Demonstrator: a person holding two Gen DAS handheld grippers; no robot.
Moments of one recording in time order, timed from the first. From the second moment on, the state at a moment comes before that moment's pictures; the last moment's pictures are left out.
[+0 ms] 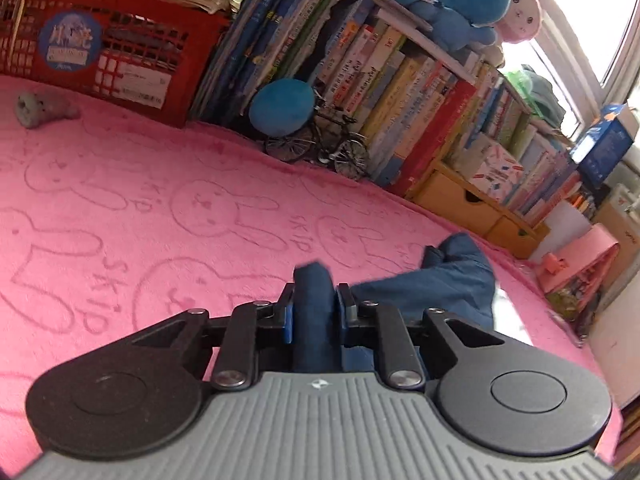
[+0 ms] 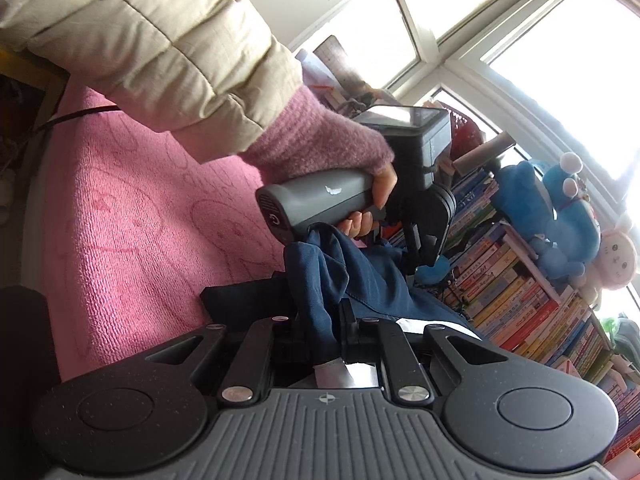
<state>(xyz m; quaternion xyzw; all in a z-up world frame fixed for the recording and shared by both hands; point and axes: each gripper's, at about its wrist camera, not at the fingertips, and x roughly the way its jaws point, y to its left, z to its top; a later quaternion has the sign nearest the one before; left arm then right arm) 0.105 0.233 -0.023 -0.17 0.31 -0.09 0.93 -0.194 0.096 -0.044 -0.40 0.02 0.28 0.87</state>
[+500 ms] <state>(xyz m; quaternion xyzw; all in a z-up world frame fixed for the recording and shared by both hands) -0.004 0.139 0.025 0.10 0.23 -0.19 0.95 -0.195 0.095 -0.041 -0.40 0.02 0.28 0.87</state>
